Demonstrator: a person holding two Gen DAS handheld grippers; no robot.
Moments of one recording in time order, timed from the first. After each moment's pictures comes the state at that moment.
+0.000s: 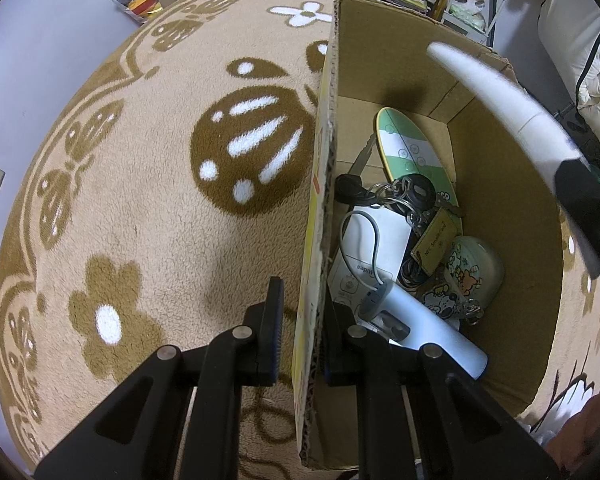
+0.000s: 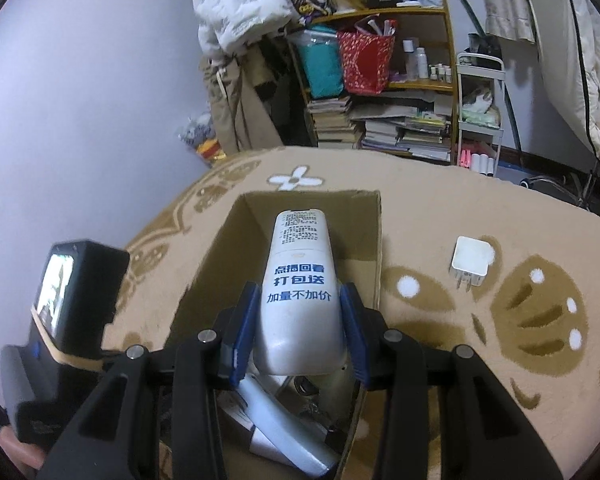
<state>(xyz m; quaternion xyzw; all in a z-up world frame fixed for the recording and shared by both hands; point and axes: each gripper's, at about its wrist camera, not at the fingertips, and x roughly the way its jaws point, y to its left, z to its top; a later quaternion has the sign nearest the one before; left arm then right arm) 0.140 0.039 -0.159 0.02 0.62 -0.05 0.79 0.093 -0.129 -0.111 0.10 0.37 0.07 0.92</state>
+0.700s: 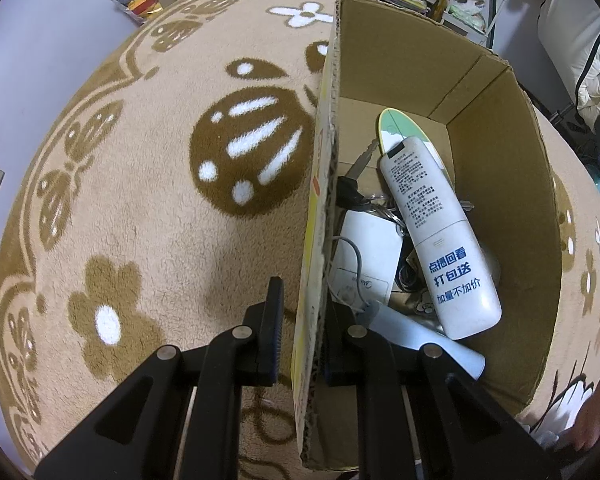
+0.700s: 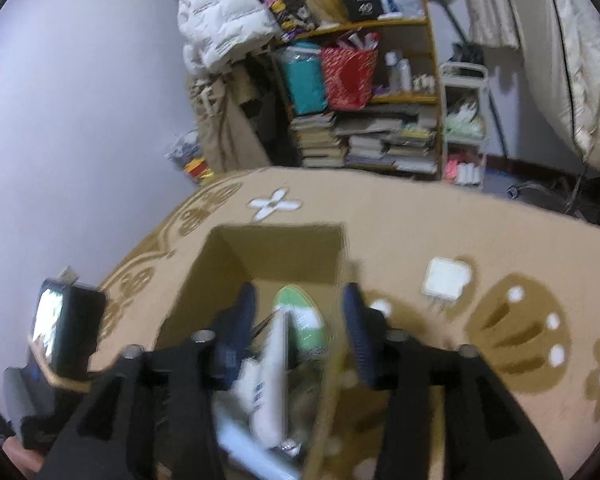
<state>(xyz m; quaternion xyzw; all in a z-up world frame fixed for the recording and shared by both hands) 0.142 0.039 -0.158 0.02 0.62 -0.05 0.79 0.101 -0.163 -0.093 0.11 0.35 0.04 0.93</state>
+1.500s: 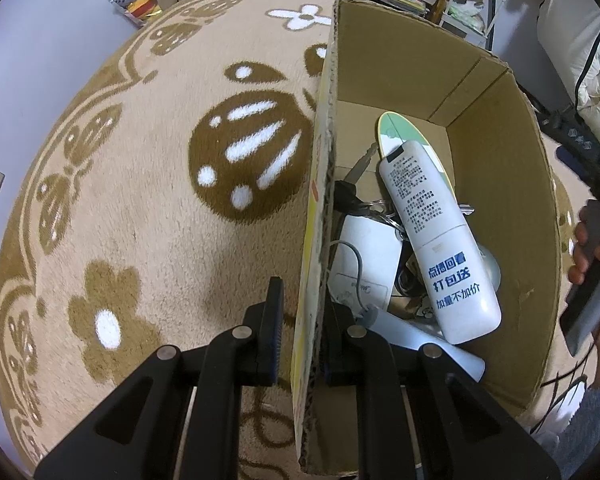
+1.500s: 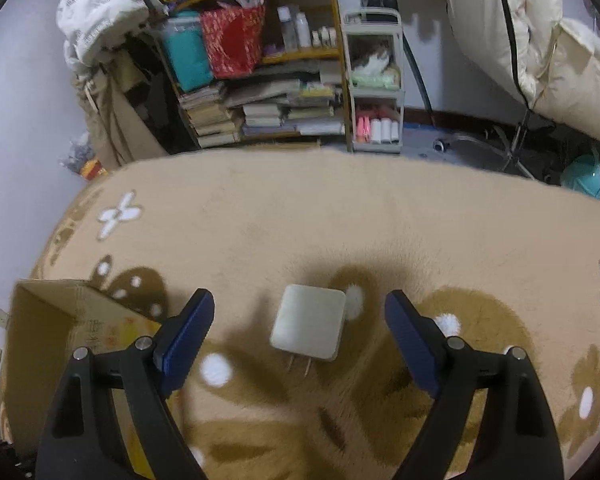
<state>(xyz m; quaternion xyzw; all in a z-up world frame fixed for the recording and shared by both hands) 0.144 0.039 -0.159 0.02 0.61 -0.05 0.79 0.195 -0.274 -0.171 0.14 0.43 -0.10 0.89</state>
